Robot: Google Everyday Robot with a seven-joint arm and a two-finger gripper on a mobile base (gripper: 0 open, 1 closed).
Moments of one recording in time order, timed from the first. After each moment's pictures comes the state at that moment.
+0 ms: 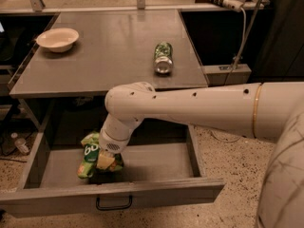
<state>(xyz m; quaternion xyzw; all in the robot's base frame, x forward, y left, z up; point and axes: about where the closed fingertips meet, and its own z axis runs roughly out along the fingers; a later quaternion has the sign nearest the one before) 0.479 0.151 0.650 -0.69 0.69 0.19 0.13</state>
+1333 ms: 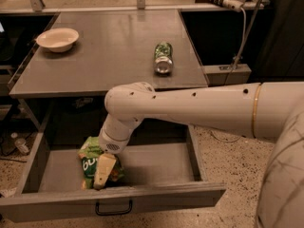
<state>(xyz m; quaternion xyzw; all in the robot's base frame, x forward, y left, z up) 0.479 0.151 0.649 -0.69 0.69 0.19 0.13</state>
